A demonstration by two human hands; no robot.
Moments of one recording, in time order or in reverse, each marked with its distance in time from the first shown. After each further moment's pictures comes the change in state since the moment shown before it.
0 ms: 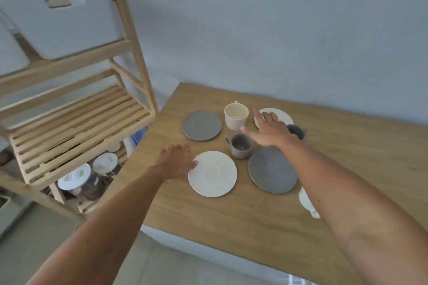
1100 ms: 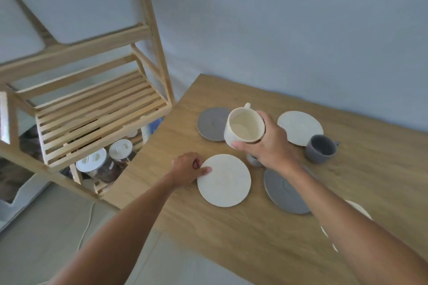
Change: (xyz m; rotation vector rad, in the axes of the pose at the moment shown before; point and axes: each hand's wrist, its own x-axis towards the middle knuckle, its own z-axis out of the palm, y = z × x) left_hand 0.013 -0.019 0.044 -0.389 0.065 -0.085; right_hand -0.037 -0.060 0.002 0.801 0.264 -0.256
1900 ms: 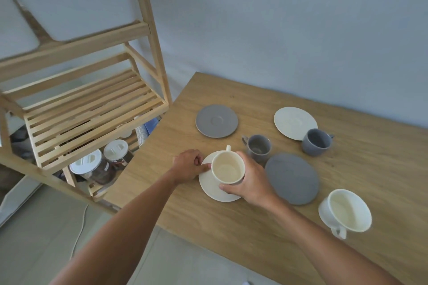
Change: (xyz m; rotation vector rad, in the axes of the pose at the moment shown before) left_hand 0.002 0.000 -0.001 0.021 -0.007 0.038; right_hand -0.070 0.037 0.064 -0.095 -0.207 0.098
